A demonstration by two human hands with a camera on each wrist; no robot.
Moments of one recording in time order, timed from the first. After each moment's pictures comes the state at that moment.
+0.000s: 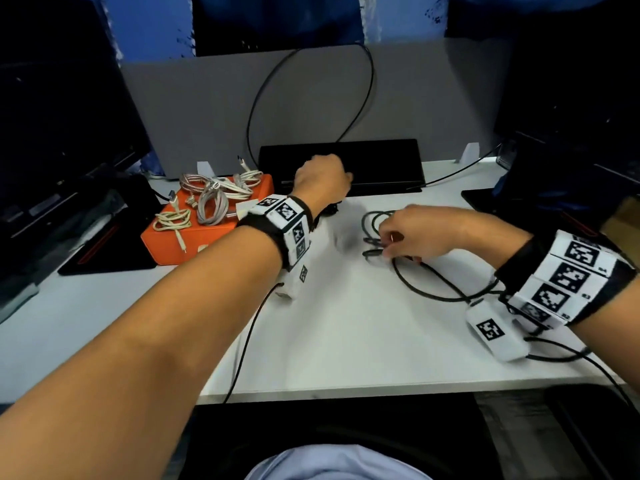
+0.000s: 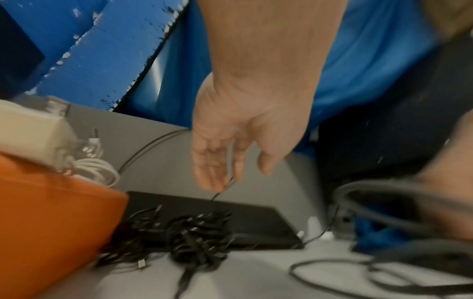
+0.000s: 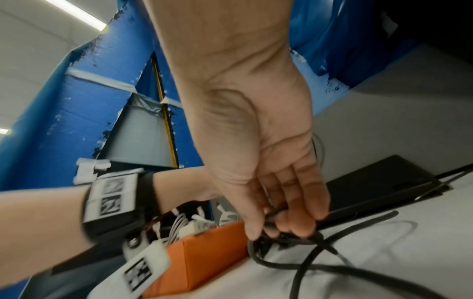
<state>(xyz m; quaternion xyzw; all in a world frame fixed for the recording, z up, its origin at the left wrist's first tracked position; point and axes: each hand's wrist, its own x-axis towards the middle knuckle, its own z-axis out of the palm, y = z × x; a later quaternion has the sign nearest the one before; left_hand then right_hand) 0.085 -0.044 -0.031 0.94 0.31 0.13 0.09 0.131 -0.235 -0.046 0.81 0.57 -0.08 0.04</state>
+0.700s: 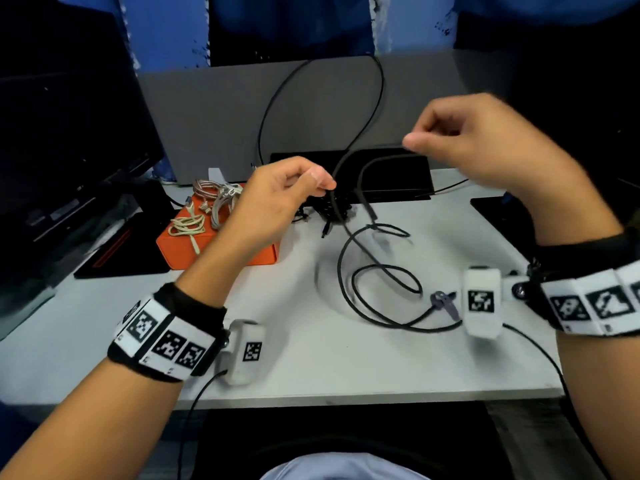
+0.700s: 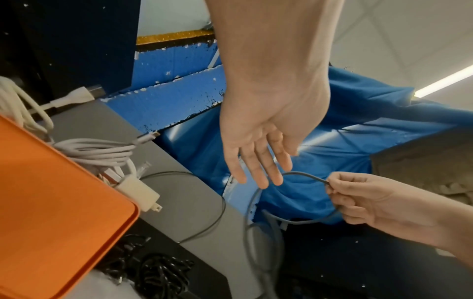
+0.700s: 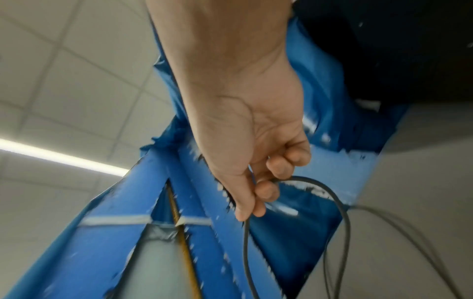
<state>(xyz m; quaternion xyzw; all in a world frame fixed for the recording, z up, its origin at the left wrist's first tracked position) -0.072 -0.059 -0.013 0.85 0.07 0.32 0.42 0.108 -0.266 0.047 0.79 0.49 0.09 -0.37</state>
